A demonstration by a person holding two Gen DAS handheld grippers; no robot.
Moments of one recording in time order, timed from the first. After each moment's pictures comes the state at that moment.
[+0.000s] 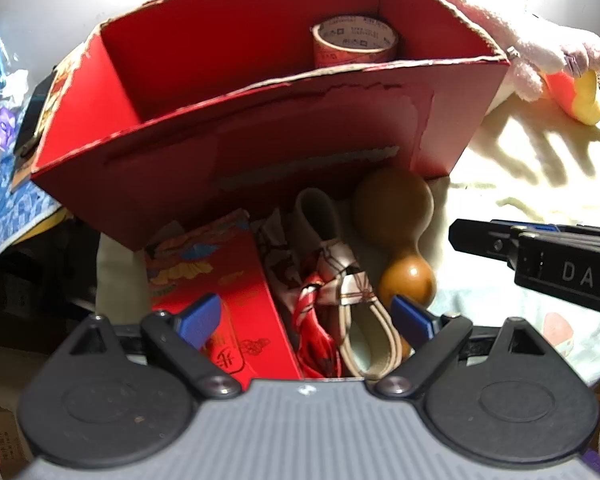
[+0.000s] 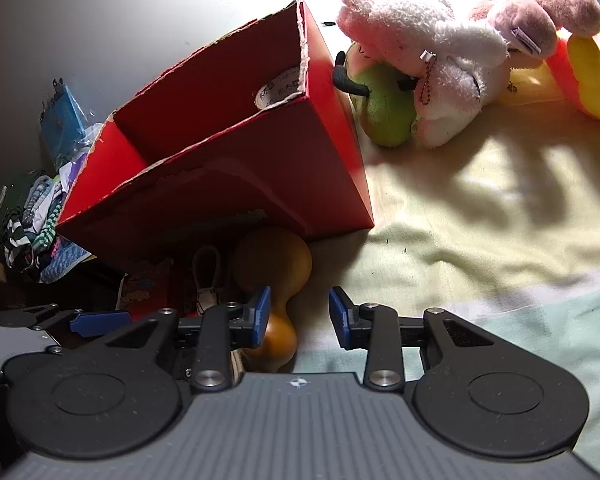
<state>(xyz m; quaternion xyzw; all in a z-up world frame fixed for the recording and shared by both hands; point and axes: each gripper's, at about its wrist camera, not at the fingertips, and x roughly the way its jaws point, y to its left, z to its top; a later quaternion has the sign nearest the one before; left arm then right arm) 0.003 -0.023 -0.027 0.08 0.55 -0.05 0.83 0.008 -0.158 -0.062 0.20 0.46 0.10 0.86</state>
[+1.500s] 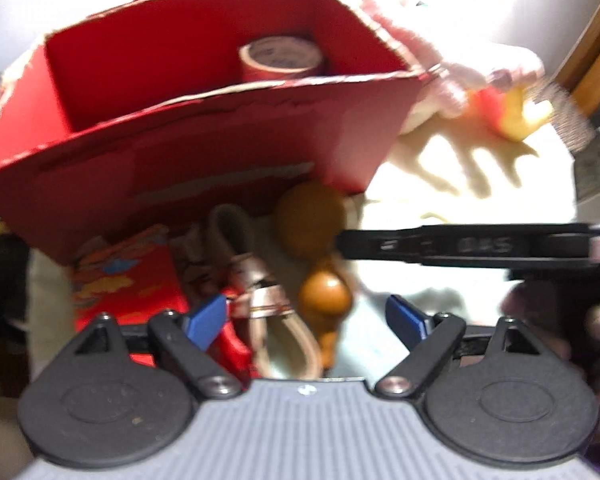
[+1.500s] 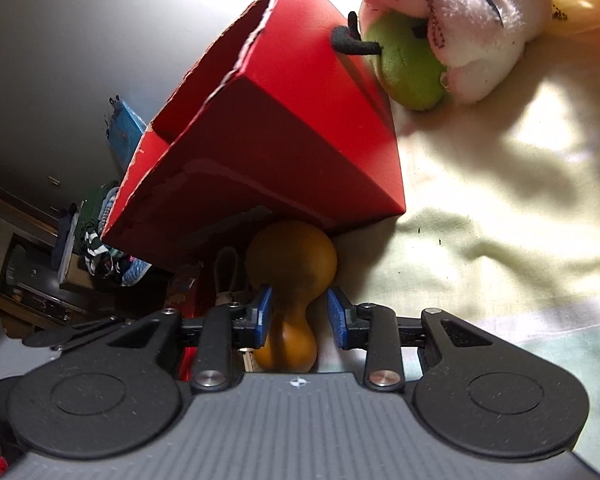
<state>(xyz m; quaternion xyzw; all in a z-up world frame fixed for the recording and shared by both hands) -0.009 -0.032 -0.025 0.01 0.52 -0.17 0.84 0.028 -0.196 -0.111 0.32 0.46 0.23 0.80</state>
